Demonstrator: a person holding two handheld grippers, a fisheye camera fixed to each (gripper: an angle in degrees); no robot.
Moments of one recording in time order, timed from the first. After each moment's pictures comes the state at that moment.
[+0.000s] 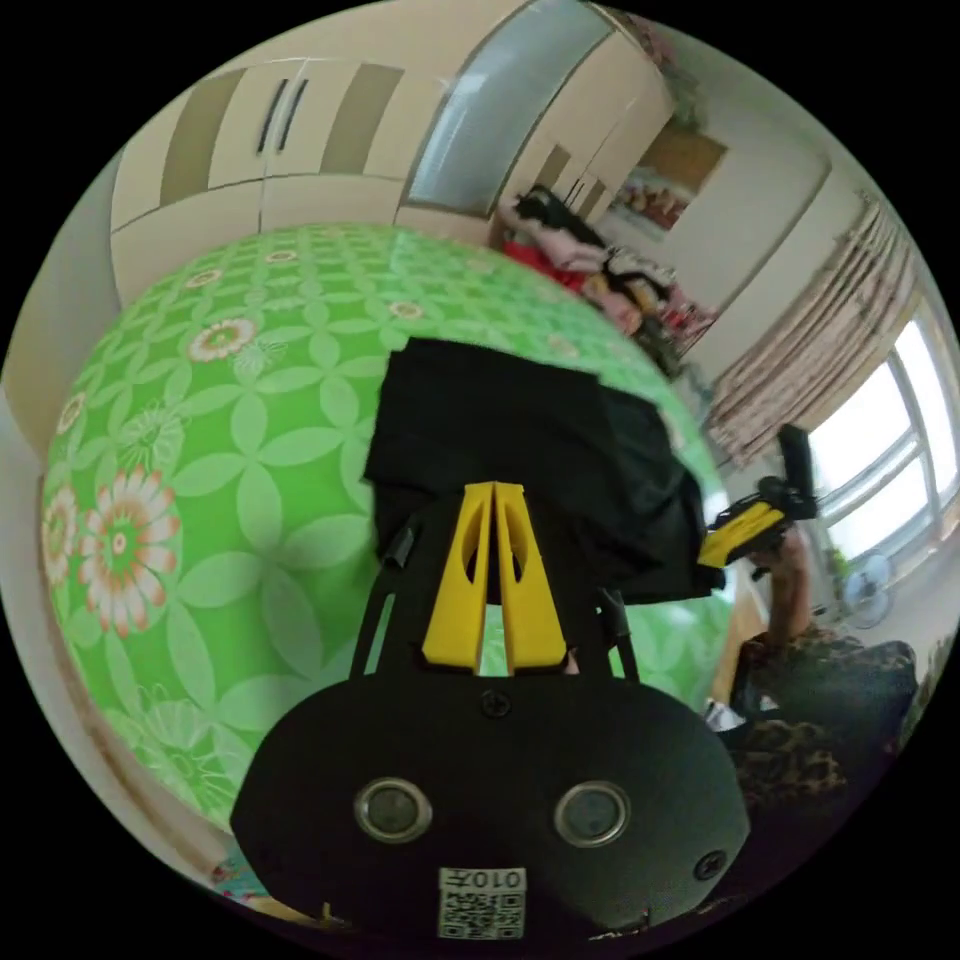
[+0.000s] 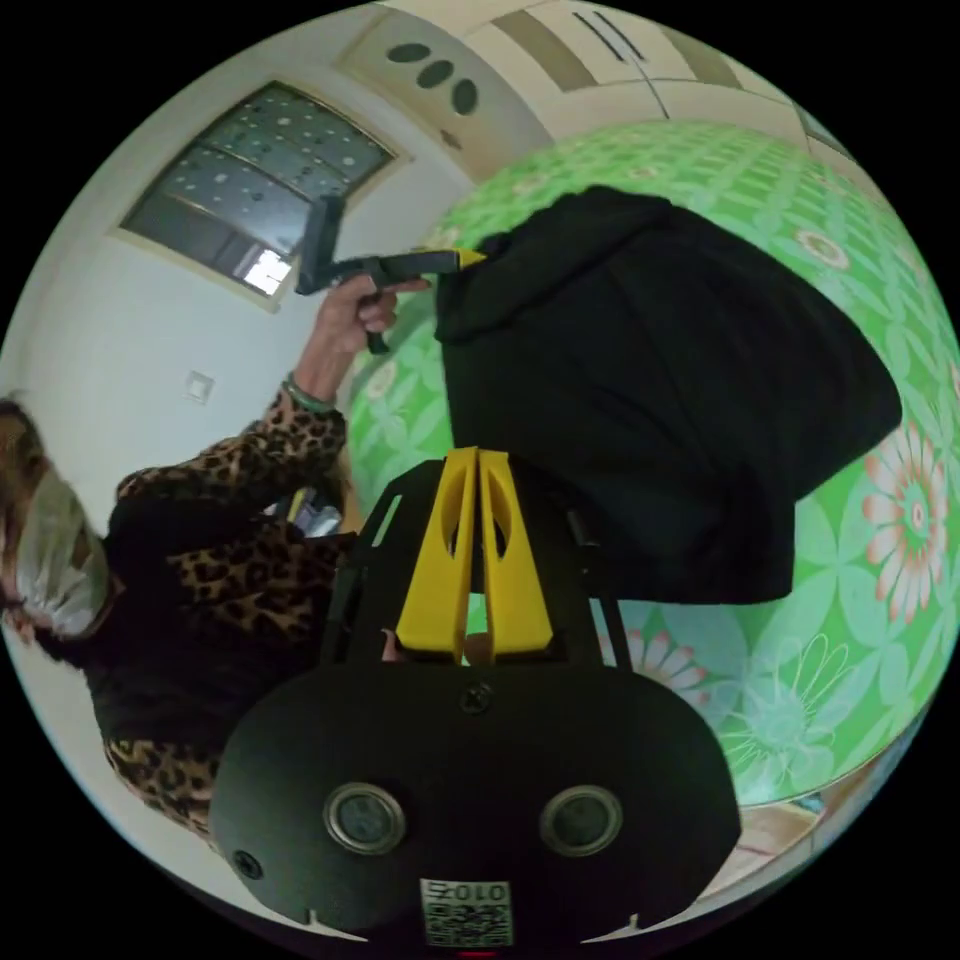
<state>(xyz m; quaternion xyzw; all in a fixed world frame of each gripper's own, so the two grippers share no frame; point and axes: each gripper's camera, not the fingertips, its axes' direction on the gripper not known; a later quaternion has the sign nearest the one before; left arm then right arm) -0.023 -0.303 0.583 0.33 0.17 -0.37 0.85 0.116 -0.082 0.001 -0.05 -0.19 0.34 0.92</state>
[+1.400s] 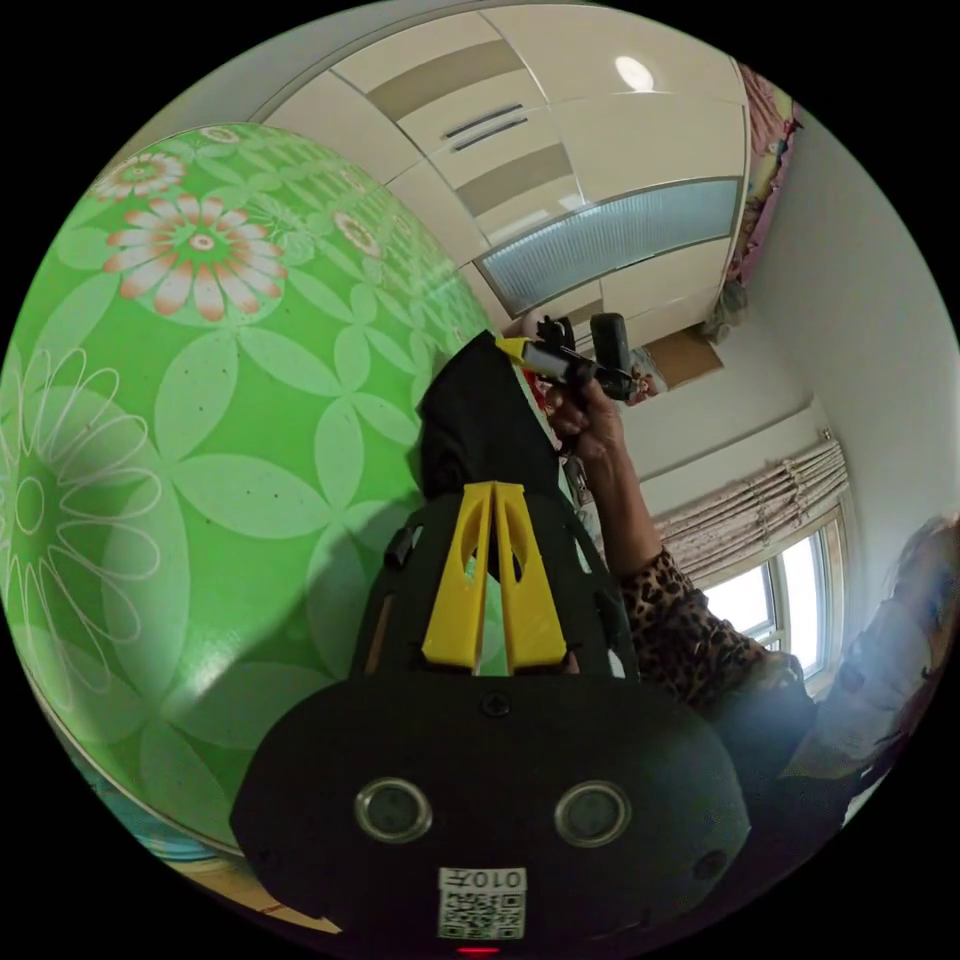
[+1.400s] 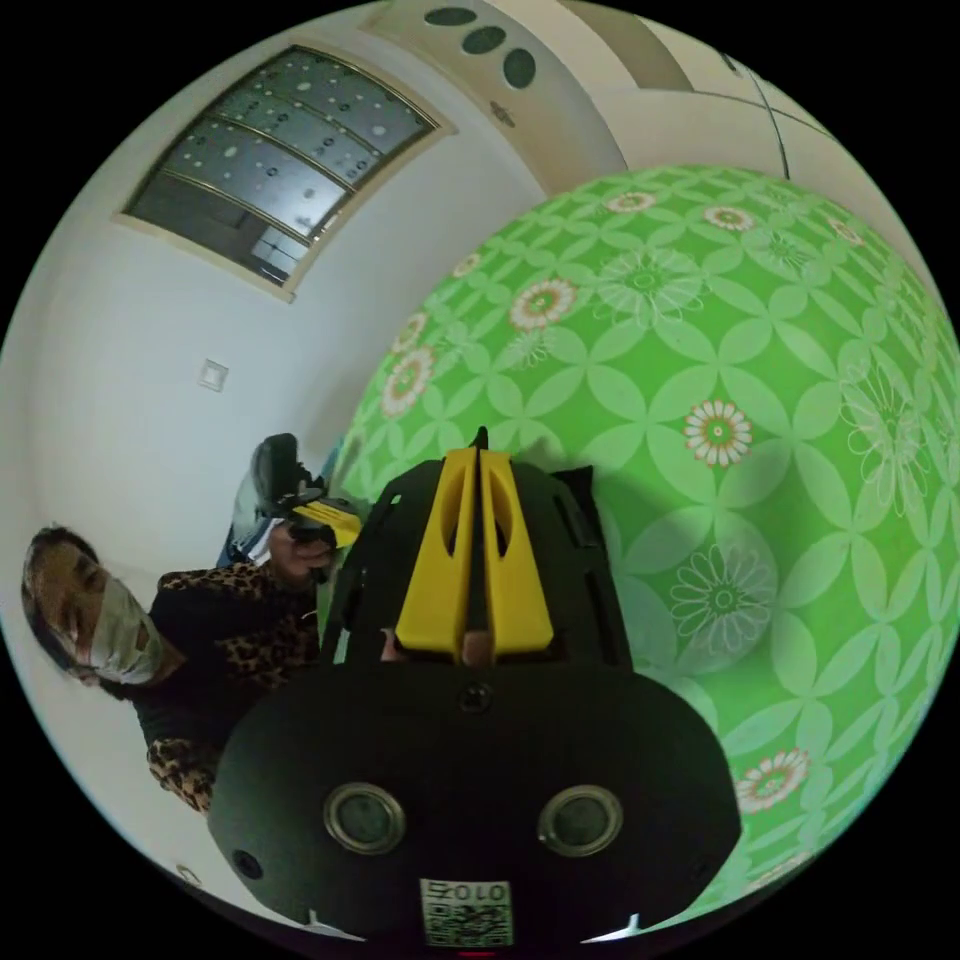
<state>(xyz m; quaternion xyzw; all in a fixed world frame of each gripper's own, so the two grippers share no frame) -0.048 -0.128 0.658 0.50 0.38 -0.48 0.61 0.369 -0.324 0.161 -0.02 -0.26 0.24 0.94</state>
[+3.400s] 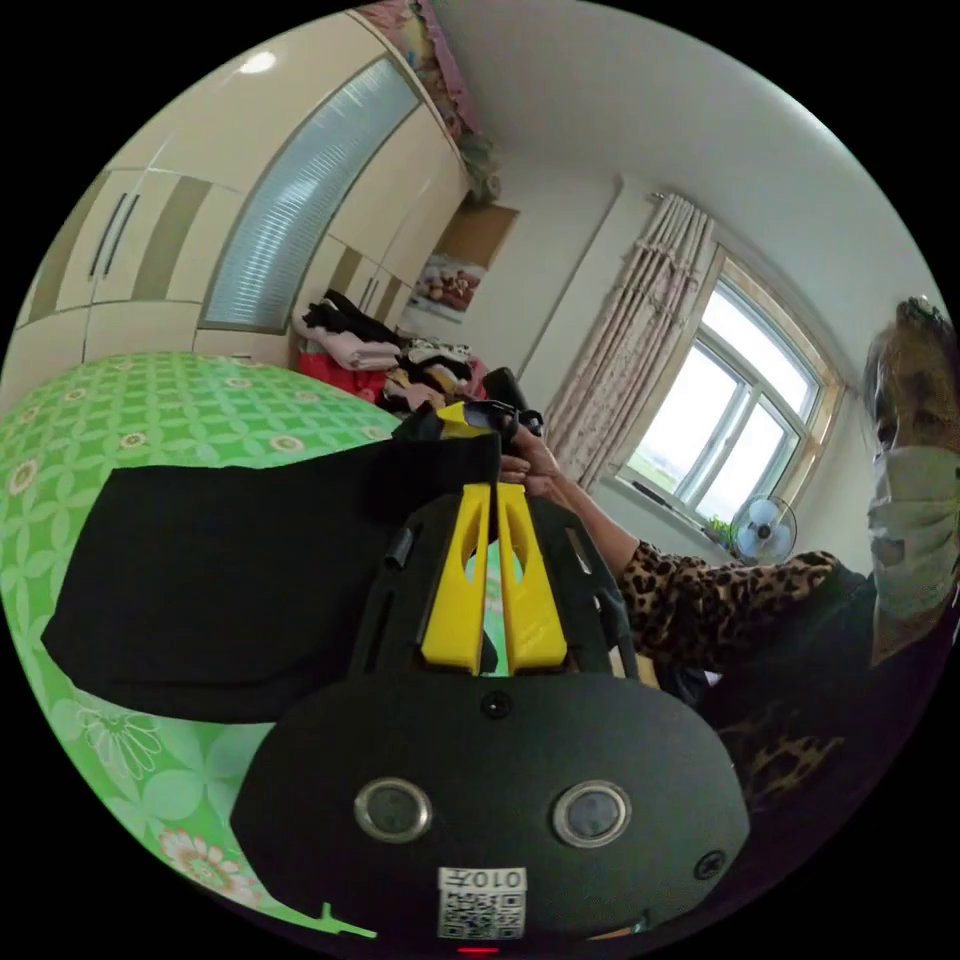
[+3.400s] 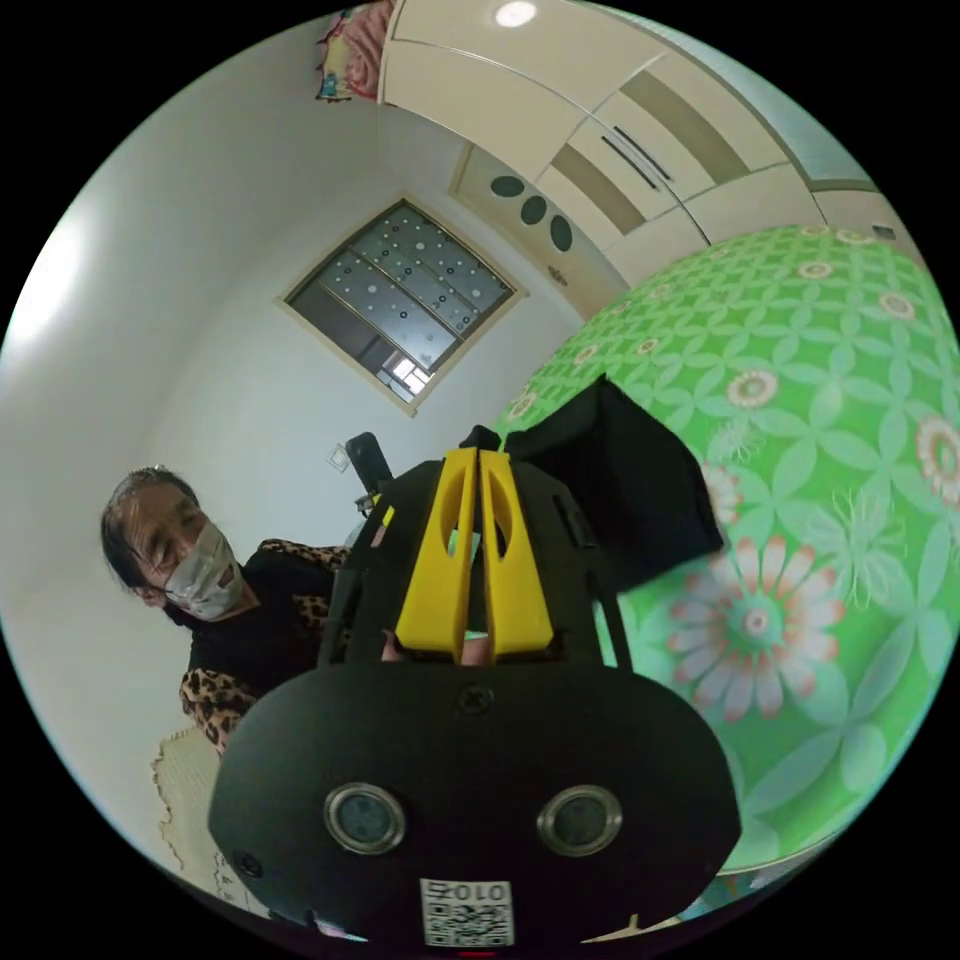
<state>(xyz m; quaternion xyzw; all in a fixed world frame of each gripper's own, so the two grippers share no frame) 0.217 -0.360 0.540 0.59 0.24 -0.18 0.75 0.244 0.029 -0.167 0.22 -0.30 0.29 0.88</state>
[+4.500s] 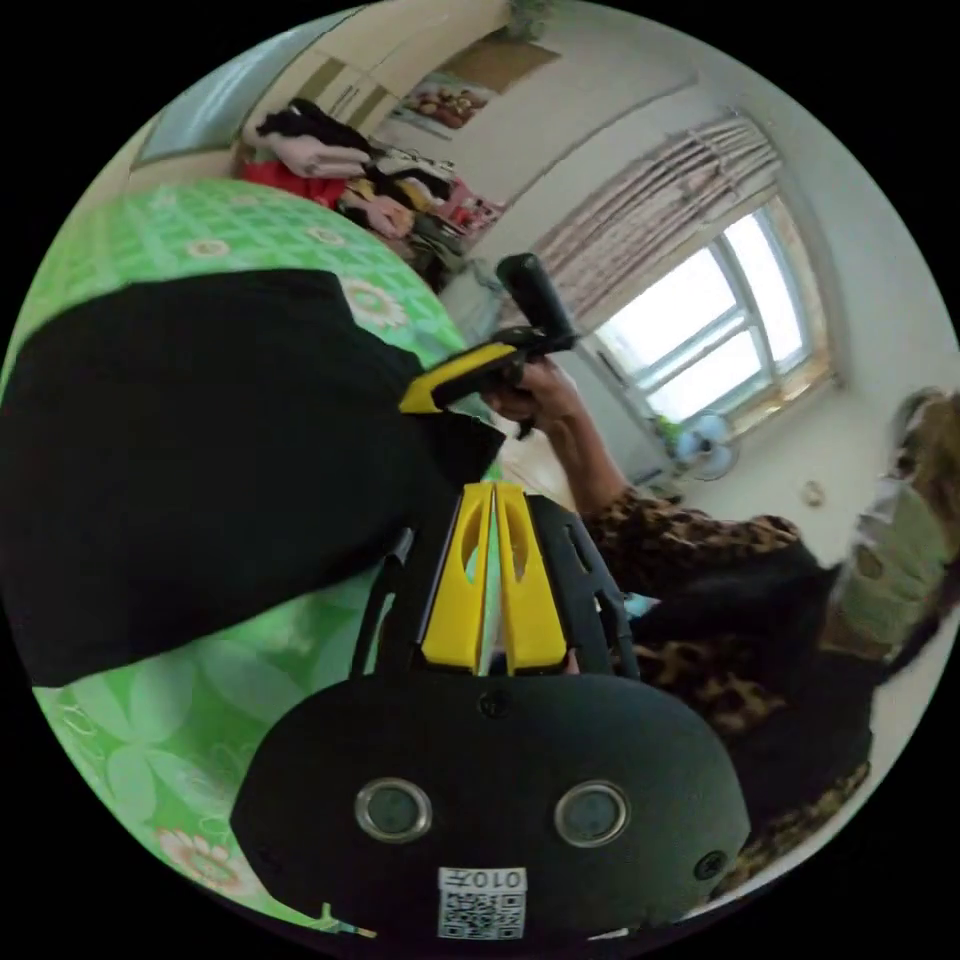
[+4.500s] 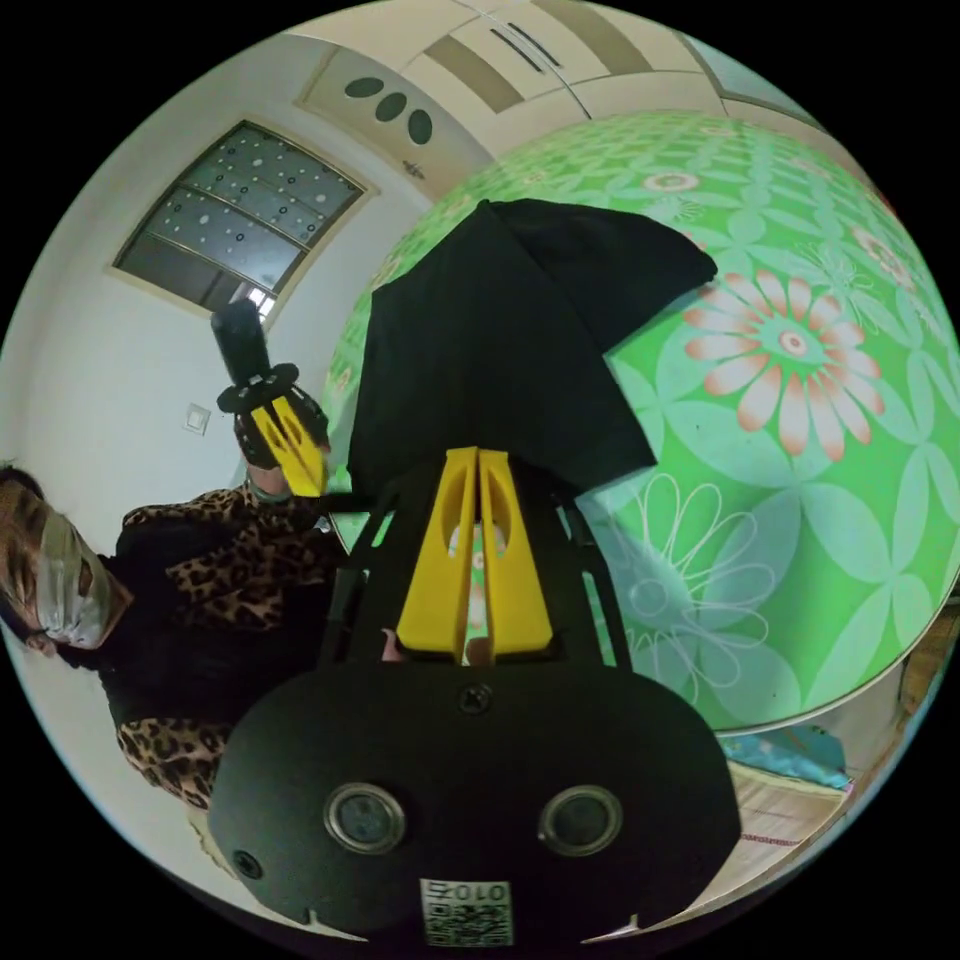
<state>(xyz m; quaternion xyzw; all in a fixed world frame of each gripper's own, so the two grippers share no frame) 0.185 -0.470 0.591 0.38 0.44 -0.08 0.81 0.133 -0.004 -0.163 0.02 -0.19 0.38 0.91</state>
